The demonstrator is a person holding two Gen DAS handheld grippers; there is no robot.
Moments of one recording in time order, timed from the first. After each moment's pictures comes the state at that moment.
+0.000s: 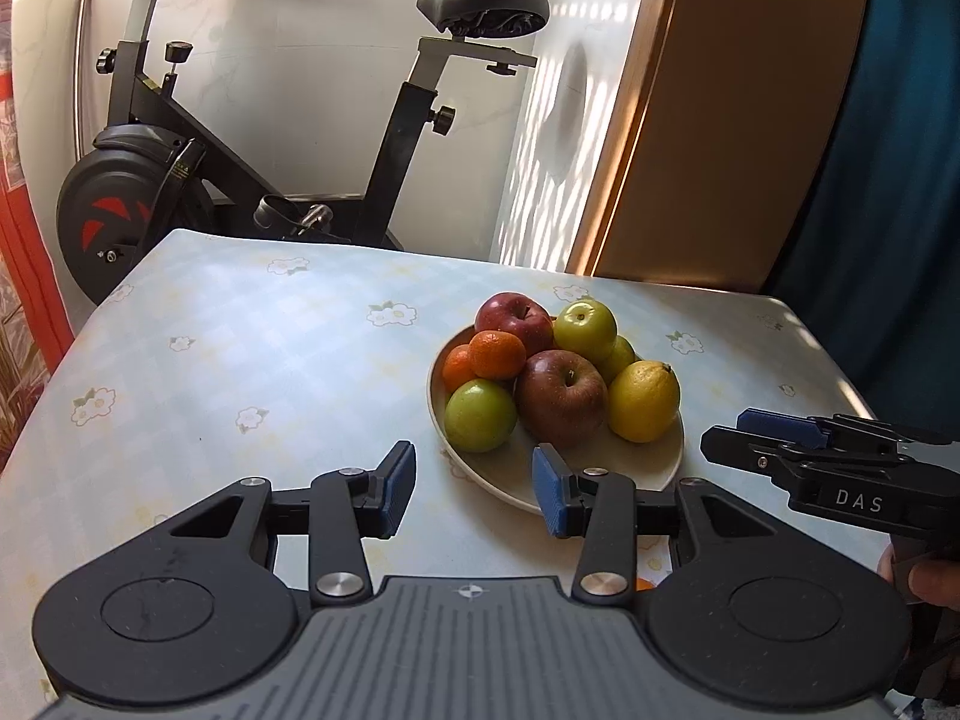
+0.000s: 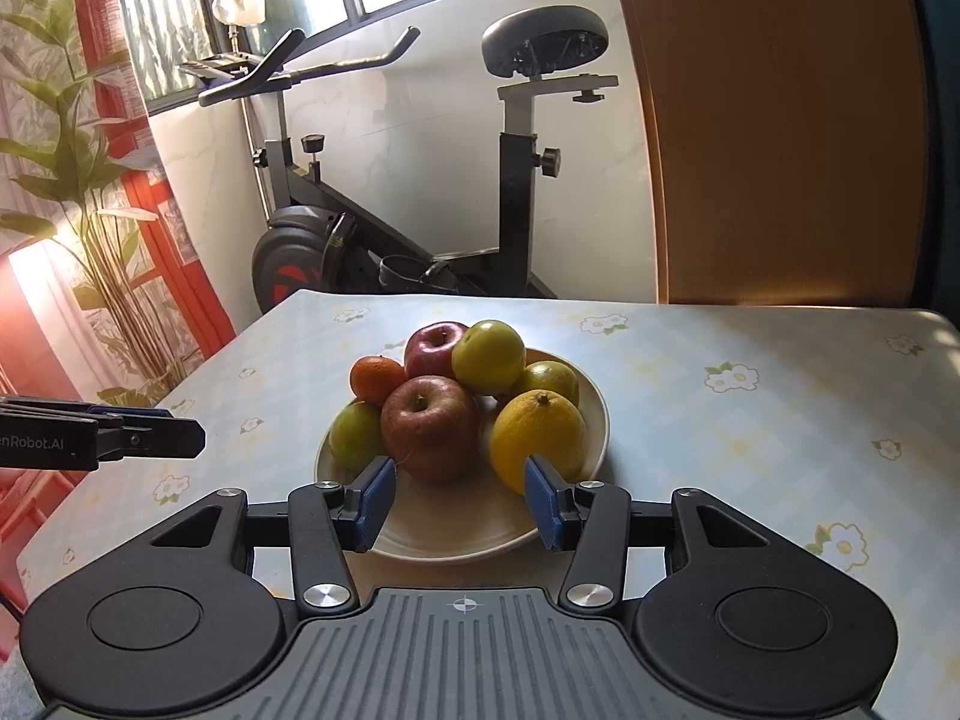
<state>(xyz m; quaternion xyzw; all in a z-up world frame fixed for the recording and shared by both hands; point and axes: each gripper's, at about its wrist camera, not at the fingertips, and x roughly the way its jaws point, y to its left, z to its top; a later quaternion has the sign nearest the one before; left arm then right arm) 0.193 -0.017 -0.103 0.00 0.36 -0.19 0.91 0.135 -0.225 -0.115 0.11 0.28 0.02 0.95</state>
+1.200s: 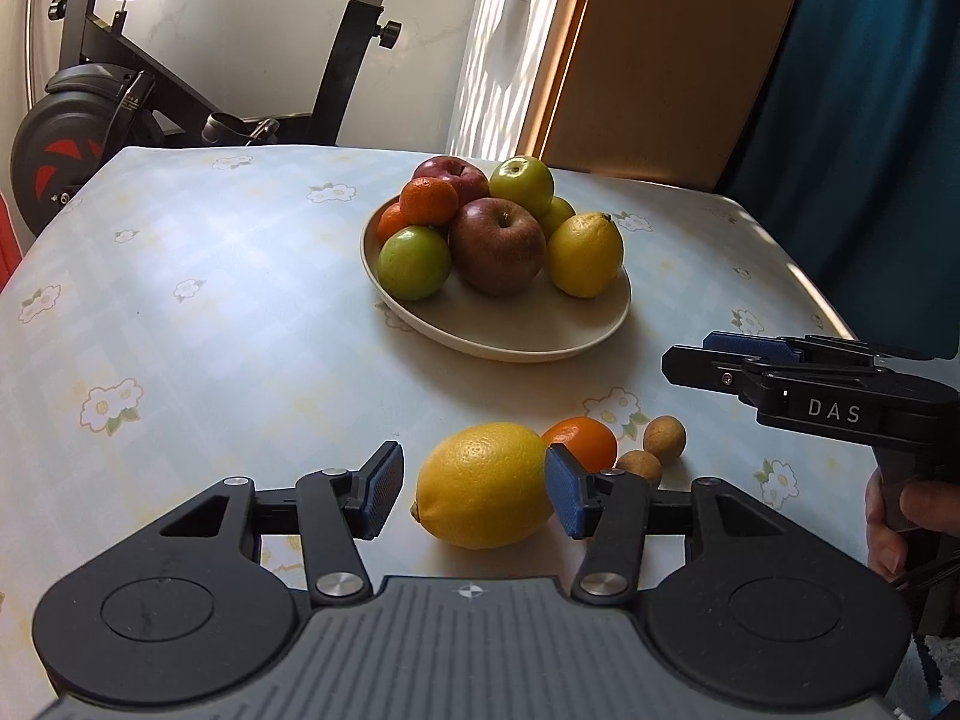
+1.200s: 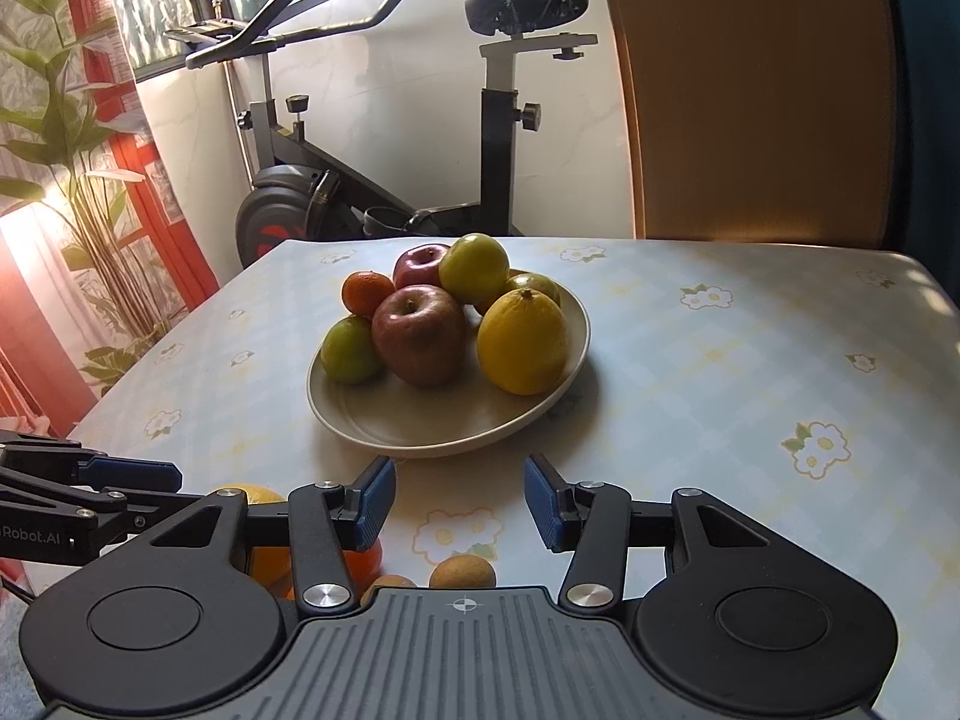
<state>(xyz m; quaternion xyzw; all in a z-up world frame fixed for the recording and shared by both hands) 0.152 -0.023 -0.144 0.02 0.41 -0.24 0.88 0.108 -0.215 -0.140 0.10 0.32 0.01 0.94</state>
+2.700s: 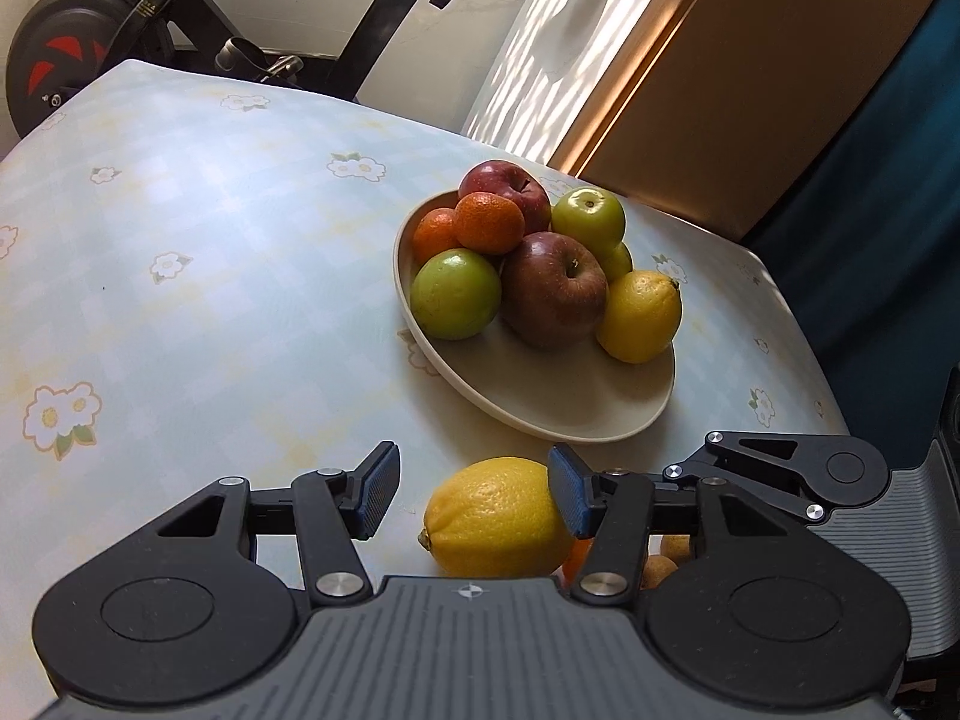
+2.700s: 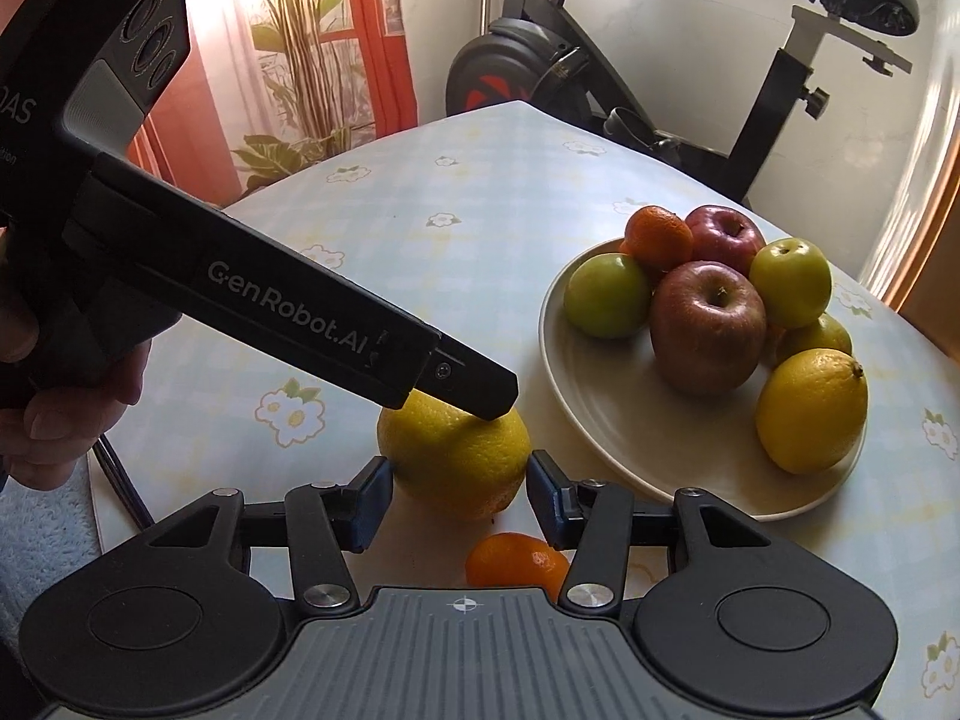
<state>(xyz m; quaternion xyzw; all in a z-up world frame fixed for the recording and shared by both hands) 0.224 -0.010 -0.166 -0.09 0.47 -0.24 0.85 0.171 -0.116 -0.145 -0.07 0.42 0.21 0.88</state>
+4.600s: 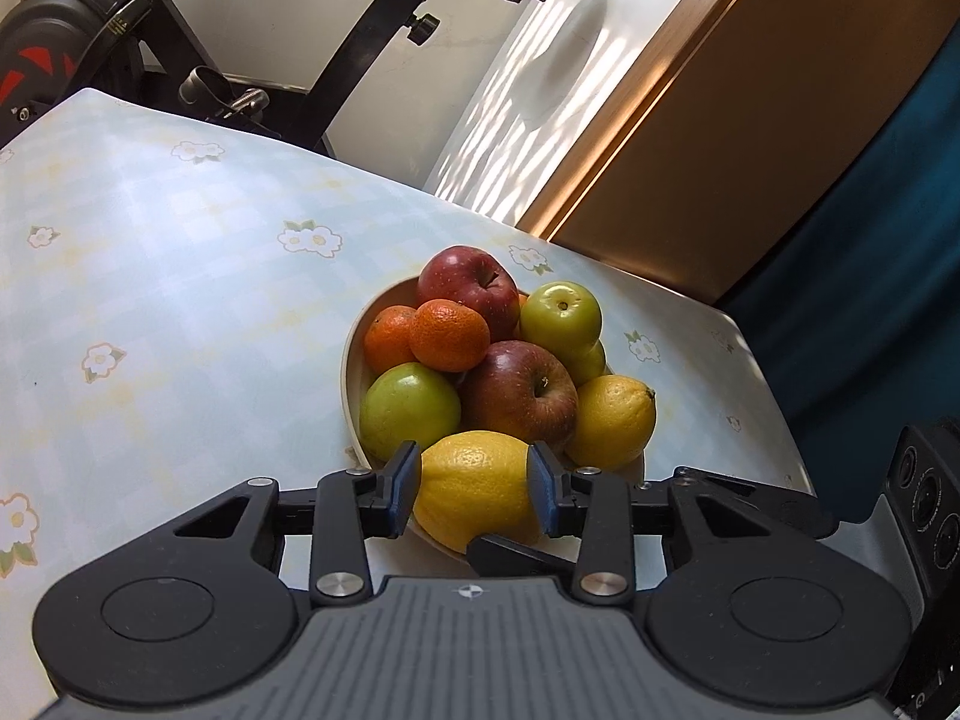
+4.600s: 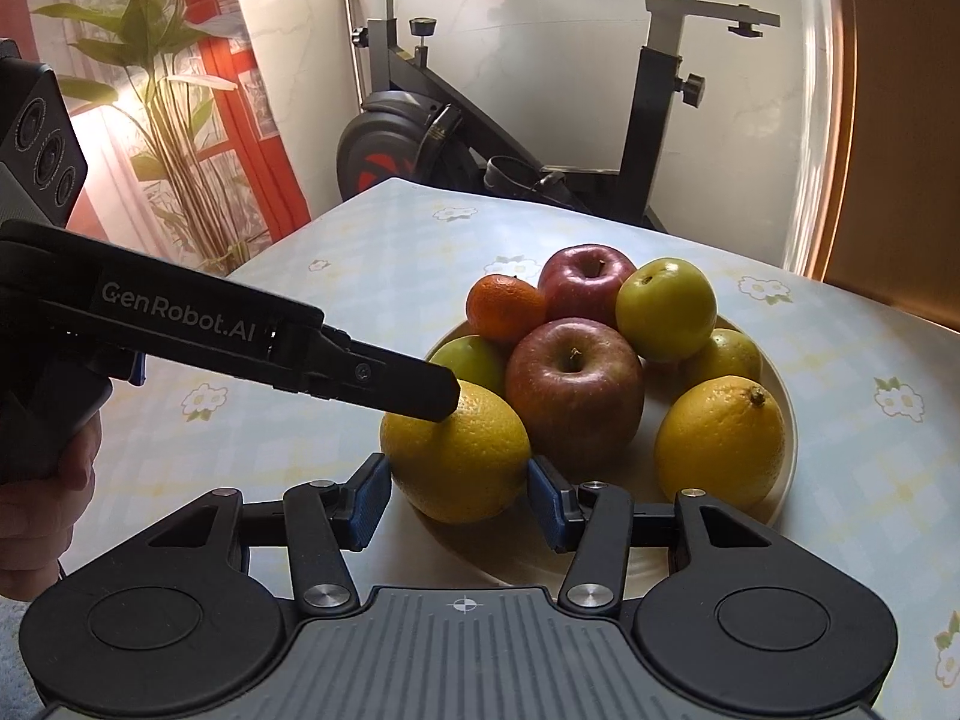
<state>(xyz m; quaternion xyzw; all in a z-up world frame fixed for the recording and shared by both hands) 0.270 -0.028 -0.155 -0.12 0.43 -0.26 0.85 0.218 -0.163 -0.147 0.04 0.37 0.13 0.92</state>
